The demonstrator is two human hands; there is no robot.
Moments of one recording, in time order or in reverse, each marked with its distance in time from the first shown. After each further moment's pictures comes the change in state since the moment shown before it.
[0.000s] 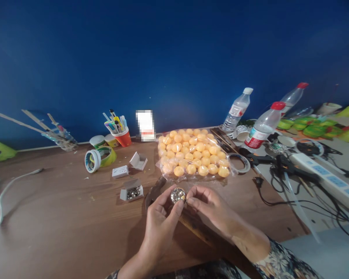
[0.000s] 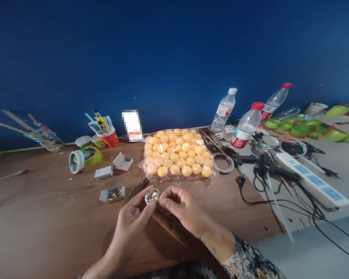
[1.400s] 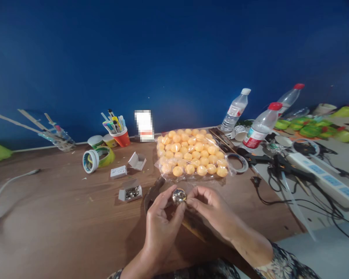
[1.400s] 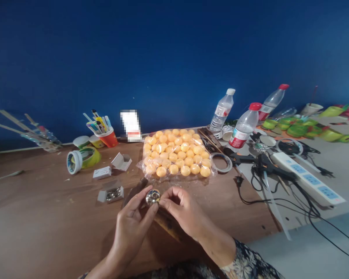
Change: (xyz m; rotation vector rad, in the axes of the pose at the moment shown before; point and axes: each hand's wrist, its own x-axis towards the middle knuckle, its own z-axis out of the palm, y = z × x) left_hand -0.004 -0.008 0.001 0.163 0.025 0.154; right_hand -0.003 0.002 -0.002 -0.176 0.103 -0.013
